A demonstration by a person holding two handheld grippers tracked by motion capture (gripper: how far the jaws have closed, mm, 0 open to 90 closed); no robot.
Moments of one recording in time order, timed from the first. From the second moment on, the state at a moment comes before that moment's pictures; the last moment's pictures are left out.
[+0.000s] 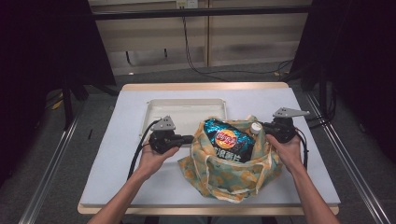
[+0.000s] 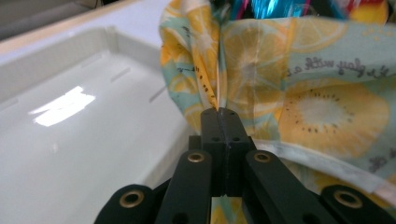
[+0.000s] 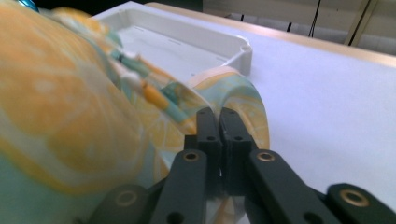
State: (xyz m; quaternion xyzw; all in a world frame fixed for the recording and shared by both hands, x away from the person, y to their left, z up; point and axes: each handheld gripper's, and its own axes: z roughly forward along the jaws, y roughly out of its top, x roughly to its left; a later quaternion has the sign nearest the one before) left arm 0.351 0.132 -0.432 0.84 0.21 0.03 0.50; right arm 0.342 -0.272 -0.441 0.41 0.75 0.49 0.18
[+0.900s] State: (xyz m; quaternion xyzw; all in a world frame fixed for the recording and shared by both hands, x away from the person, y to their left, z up) left arm 0.326 0.159 -0.407 0.79 0.20 0.05 0.57; right arm 0.257 -0.261 -0.384 0.38 0.72 0.54 0.22
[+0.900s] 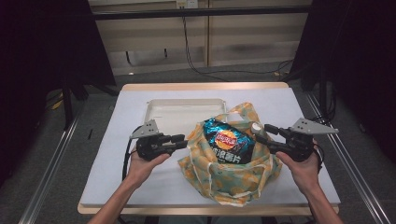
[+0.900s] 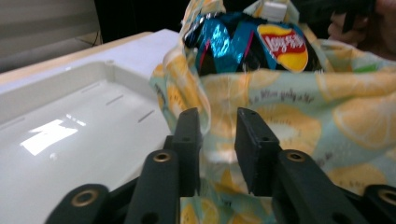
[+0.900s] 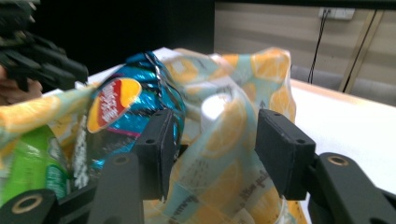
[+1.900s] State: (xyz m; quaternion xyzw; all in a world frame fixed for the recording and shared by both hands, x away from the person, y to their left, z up) left arm 0.331 0.157 -0.427 0.83 0.22 0.01 0.52; right arm 0.247 -0.307 -0.418 0.44 0.72 0.49 0.23
